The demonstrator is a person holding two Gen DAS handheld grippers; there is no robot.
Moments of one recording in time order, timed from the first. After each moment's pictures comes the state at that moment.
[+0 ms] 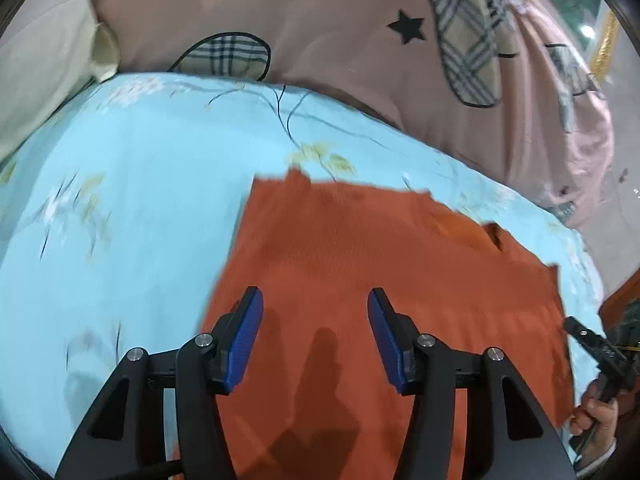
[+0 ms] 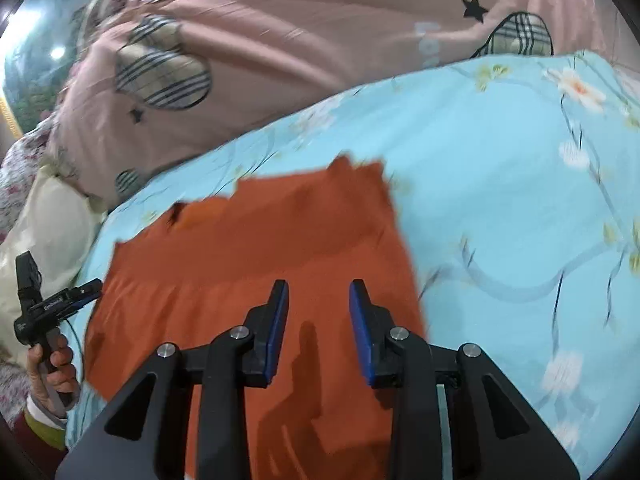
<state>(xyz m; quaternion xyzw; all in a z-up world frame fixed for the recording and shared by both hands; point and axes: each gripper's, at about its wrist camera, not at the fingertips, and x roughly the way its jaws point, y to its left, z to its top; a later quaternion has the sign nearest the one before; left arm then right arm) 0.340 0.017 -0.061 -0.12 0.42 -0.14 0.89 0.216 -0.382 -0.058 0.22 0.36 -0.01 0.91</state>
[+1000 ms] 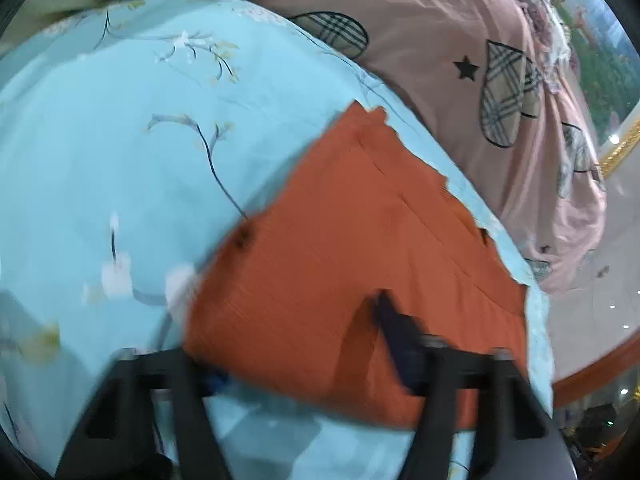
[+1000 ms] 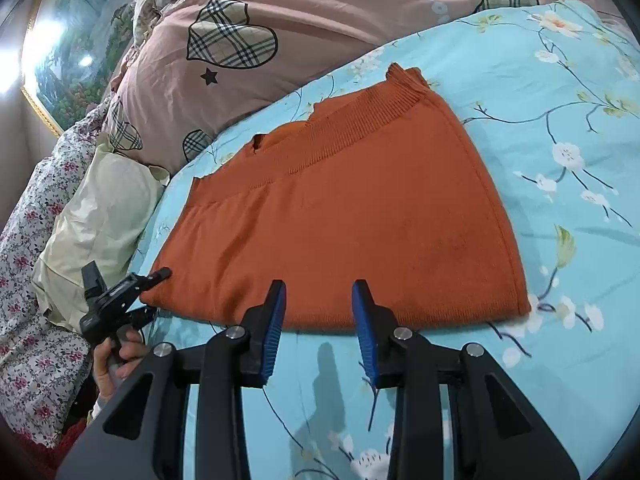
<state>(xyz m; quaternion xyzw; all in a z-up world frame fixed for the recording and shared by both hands) 0.242 0.066 -0.115 -0.29 0.41 -0.09 0.86 0.116 -0.318 -0.056 0.28 0.36 0.05 0.89</state>
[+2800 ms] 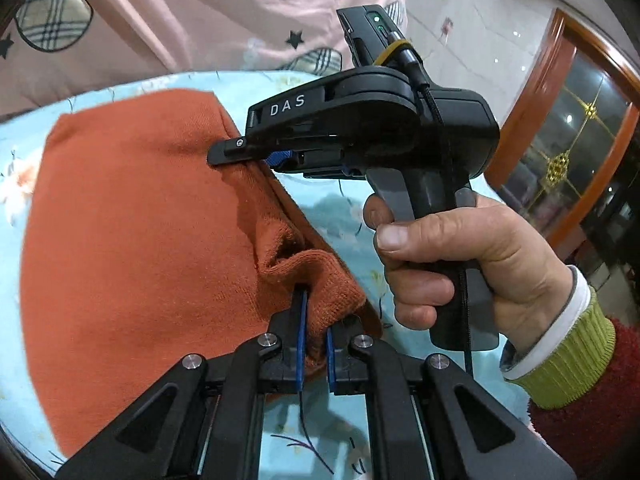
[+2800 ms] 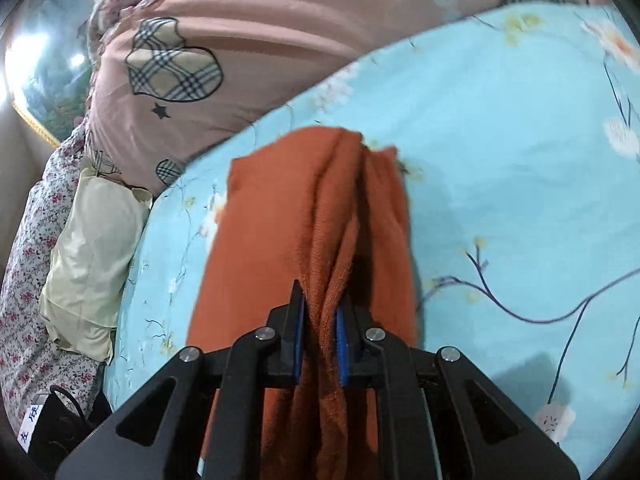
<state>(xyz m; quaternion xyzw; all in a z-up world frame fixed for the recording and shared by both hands) 0.181 -0.300 -0.060 0.03 0.41 -0.43 0.81 0.247 -0.432 -0.057 0.29 0.41 0.09 0.86</state>
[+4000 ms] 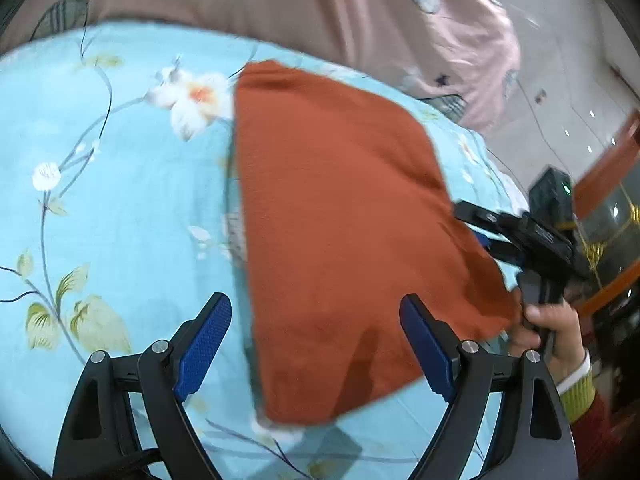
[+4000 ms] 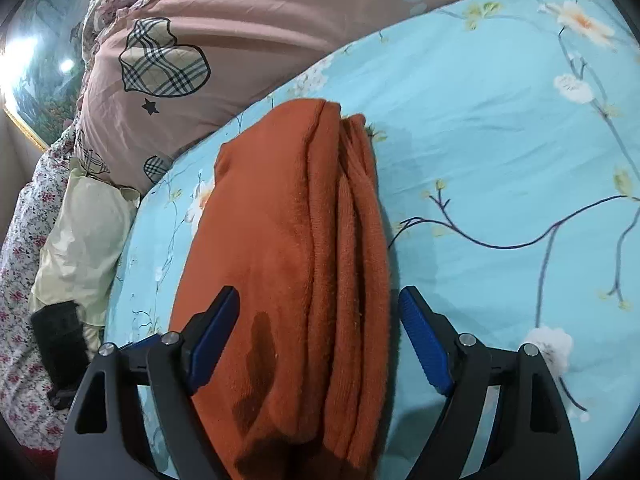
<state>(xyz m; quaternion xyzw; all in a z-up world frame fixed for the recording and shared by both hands) 0.289 -0.139 -0.080 -0.09 0.48 -0.31 0.82 0.216 -0.425 -0.070 0.29 0.41 0.06 0.86</state>
